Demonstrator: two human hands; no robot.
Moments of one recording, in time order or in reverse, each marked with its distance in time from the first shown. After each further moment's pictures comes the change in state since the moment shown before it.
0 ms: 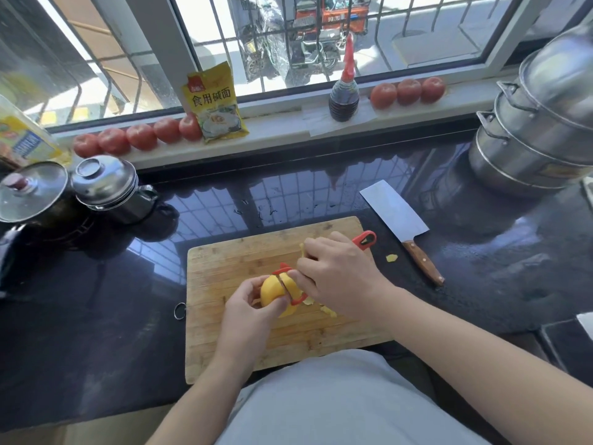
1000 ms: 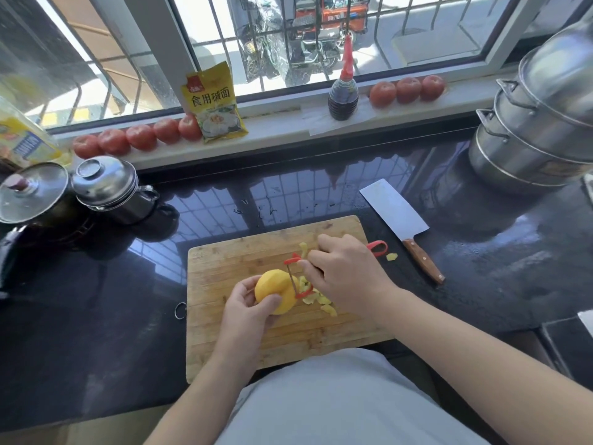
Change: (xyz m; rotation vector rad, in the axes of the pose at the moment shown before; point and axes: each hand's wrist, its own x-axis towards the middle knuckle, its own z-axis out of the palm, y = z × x) left_hand 0.001 -0.003 0.000 -0.293 -0.029 -0.134; right_hand -0.007 0.003 0.001 0.095 0.045 0.210
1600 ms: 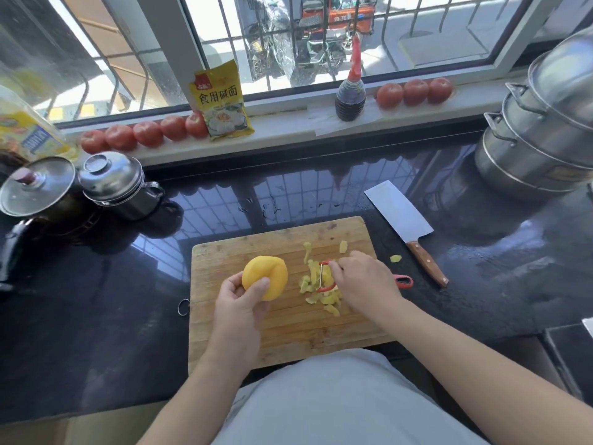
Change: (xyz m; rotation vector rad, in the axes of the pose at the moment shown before) left_hand 0.001 0.012 -0.005 -0.273 0.087 -0.003; right_hand -0.019 0.016 0.023 -0.010 -0.403 0.476
